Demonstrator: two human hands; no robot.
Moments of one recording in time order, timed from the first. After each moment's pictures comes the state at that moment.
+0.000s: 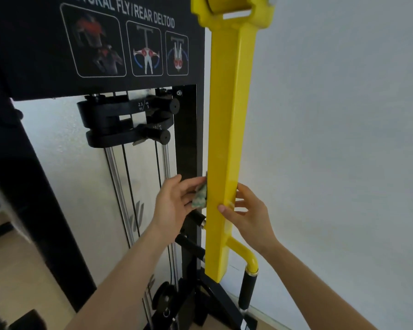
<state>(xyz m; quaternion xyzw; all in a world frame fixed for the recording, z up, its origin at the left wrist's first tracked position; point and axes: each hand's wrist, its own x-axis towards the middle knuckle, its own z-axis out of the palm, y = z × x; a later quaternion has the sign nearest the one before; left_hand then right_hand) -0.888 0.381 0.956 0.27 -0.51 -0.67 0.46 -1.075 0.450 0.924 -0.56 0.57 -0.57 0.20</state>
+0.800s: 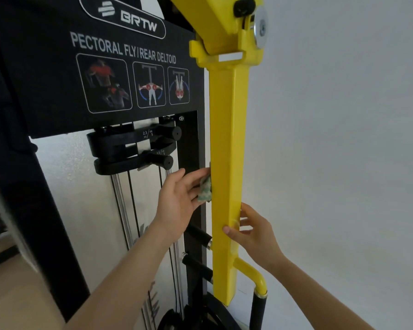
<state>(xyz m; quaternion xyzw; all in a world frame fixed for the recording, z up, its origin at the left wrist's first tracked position) -0.898 0.373 1.016 0.19 -0.52 -0.69 0.47 -1.092 0.439 0.922 -0.59 0.56 -0.55 0.20</state>
